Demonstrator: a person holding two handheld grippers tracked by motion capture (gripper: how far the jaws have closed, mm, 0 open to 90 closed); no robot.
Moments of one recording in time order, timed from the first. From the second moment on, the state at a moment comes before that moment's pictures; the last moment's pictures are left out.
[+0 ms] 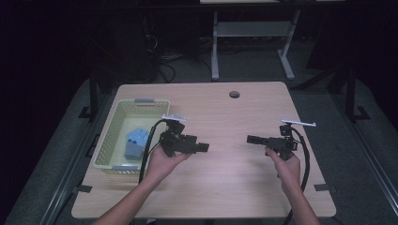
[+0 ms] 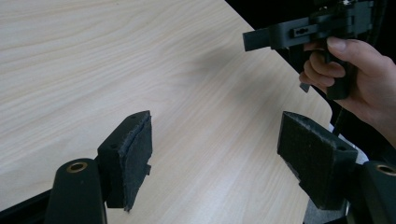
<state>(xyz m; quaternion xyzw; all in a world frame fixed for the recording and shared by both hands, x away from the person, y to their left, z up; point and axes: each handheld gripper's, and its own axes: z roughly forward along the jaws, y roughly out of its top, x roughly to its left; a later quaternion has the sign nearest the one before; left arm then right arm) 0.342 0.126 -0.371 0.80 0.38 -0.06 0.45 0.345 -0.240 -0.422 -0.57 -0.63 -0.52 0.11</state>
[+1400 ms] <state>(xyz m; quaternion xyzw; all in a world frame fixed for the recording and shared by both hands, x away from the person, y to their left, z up) 0.295 0.097 -0.427 0.82 0.34 -0.08 0.46 0.298 -0.292 -0.456 -0.59 -0.62 -0.51 0.09</state>
